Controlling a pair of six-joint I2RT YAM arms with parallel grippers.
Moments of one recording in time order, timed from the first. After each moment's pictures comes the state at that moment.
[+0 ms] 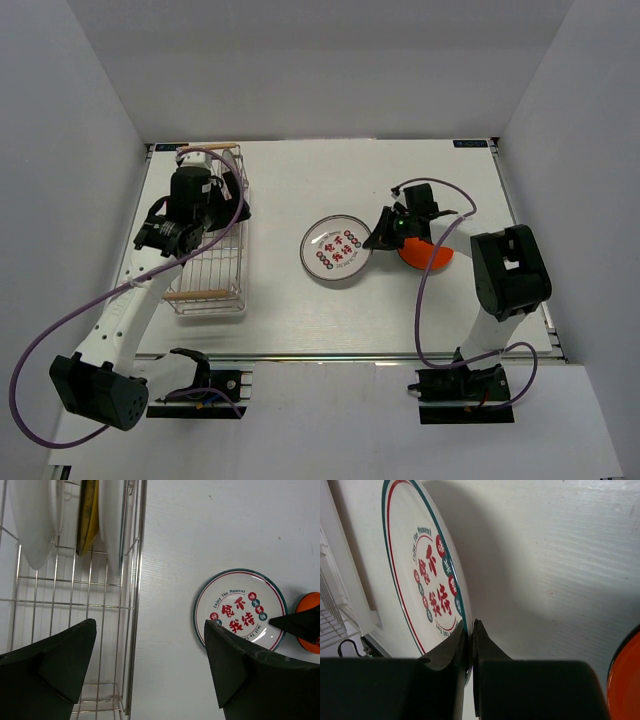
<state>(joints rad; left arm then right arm) -0.29 1.14 1.18 -0.64 -0.16 -0.45 0.31 1.77 1.00 -0.15 -0.53 0.54</state>
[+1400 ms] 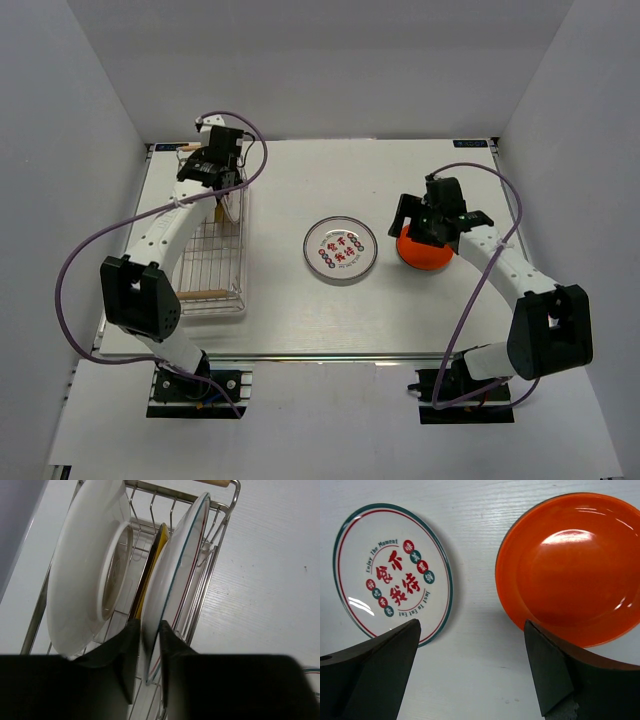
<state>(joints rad) -0.29 1.64 1.52 -0.64 -0.56 -0.38 0.29 1.39 0.99 -0.44 -0.08 0.43</state>
